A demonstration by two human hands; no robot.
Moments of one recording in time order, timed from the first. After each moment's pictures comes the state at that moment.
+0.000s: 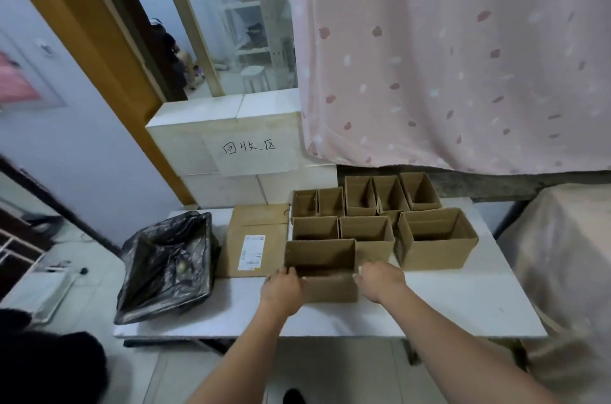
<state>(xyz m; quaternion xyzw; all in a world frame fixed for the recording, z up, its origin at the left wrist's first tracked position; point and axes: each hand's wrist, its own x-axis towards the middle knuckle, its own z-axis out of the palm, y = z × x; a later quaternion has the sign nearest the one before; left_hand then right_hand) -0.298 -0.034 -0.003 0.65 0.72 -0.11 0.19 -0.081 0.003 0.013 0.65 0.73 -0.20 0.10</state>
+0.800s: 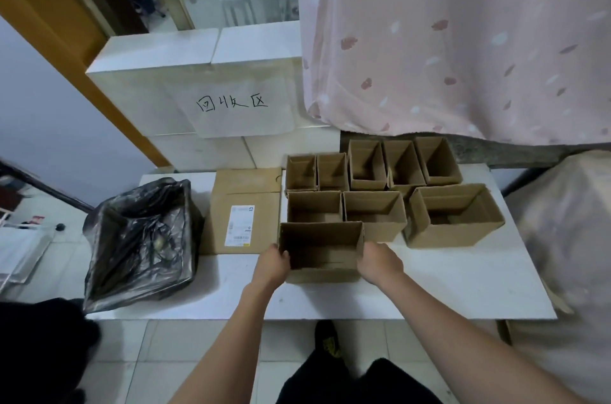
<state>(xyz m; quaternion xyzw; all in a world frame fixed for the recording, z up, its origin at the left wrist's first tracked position) -0.337 0.031 -0.075 0.45 0.80 0.09 0.39 -0.107 0.060 -0.049 0.70 0.65 -0.30 0.09</state>
